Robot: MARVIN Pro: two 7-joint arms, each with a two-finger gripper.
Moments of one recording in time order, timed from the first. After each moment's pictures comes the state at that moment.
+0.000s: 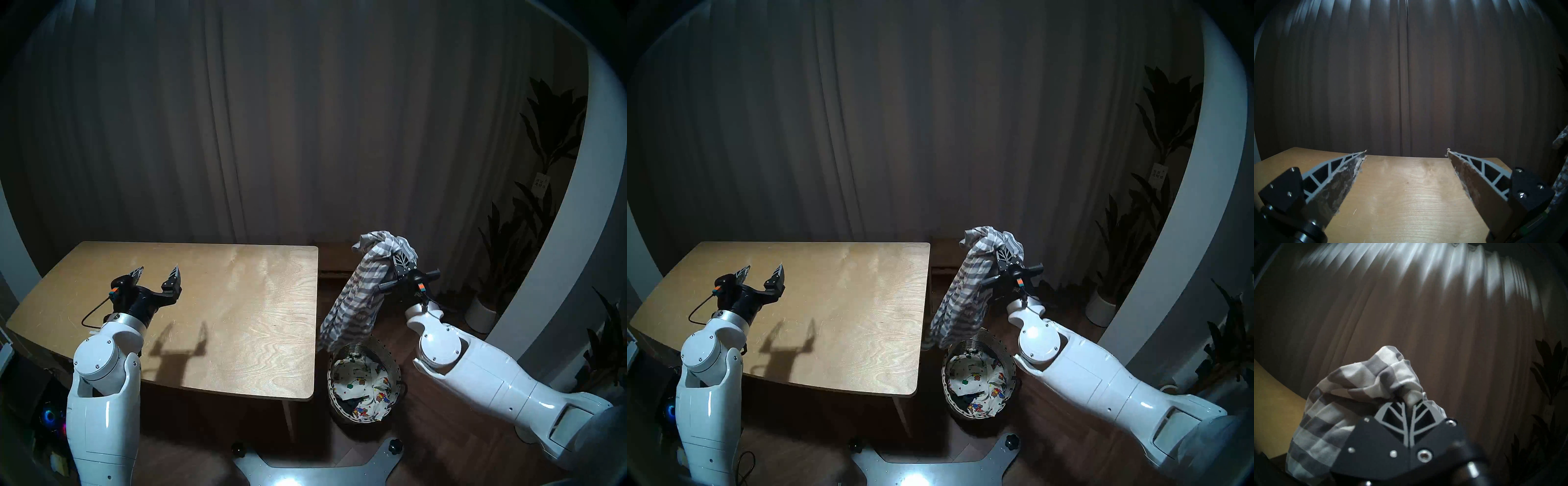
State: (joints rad) left arm 1.81 -1.32 -1.96 -1.88 -0.27 0.11 -0.19; right arm -1.30 -0.86 0.79 -1.48 0.32 -0.40 -0.61
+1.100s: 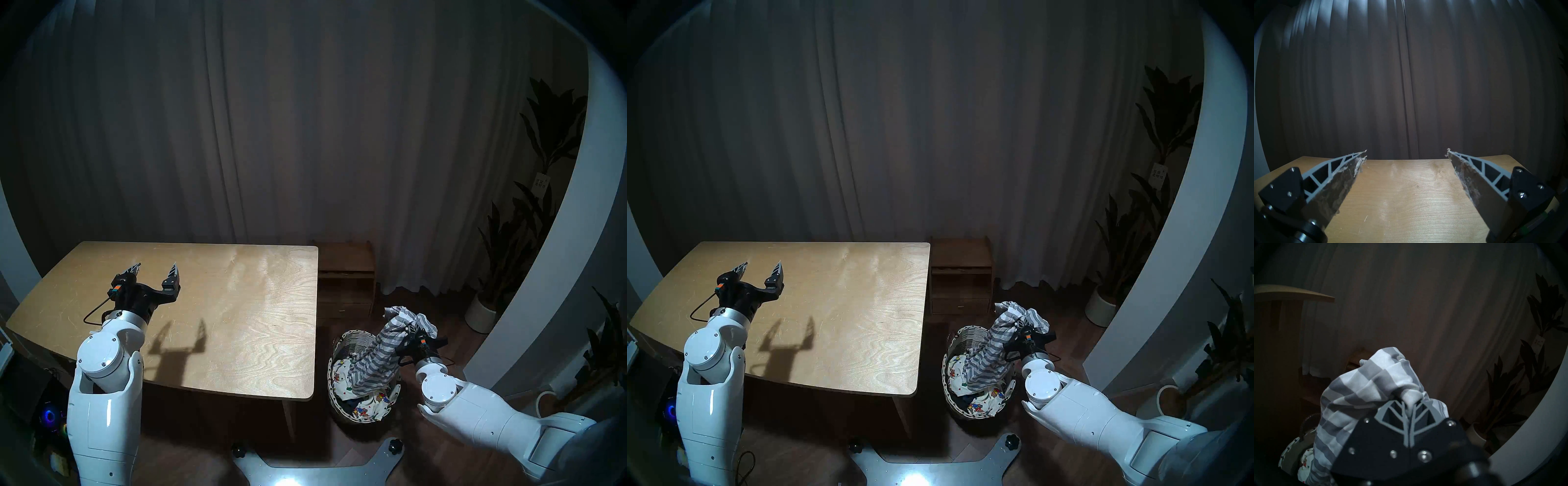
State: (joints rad) left arm 1.81 -1.32 -1.93 -1.87 -0.23 0.10 -0.15; right arm -1.32 -1.02 0.69 -0.95 0.44 -0.38 -0.55
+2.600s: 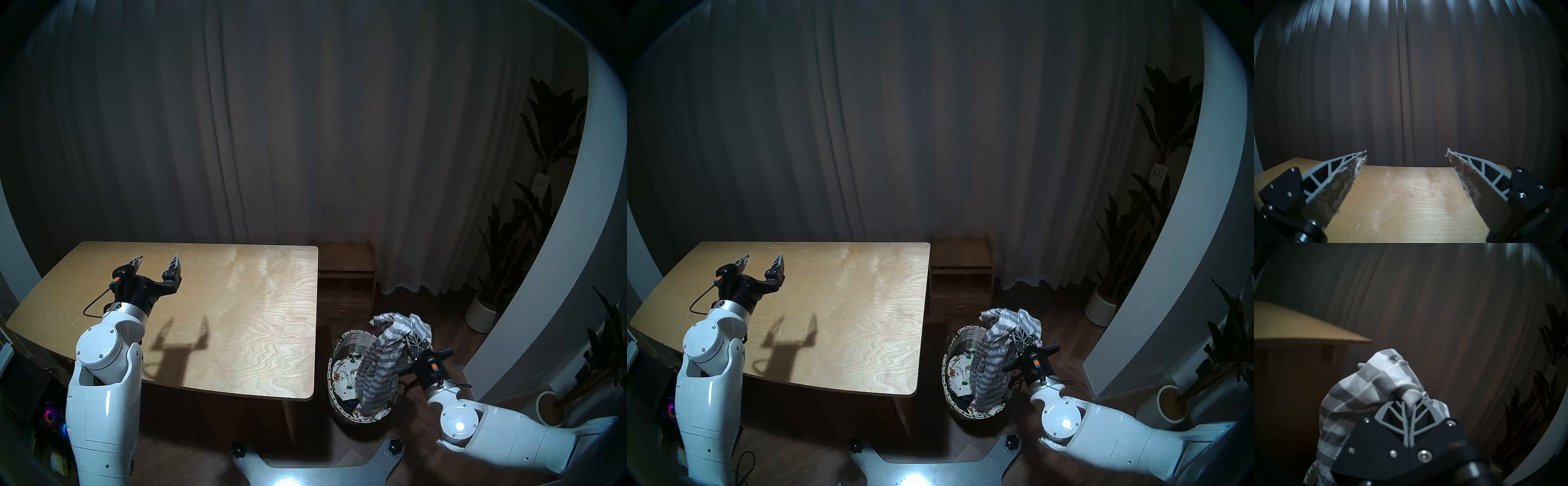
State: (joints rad) left arm 1.79 -1.29 -1.93 -1.87 -0.29 0.10 -0.16; right arm -1.50 -0.80 0.61 -1.32 0.32 -0.44 -0.64
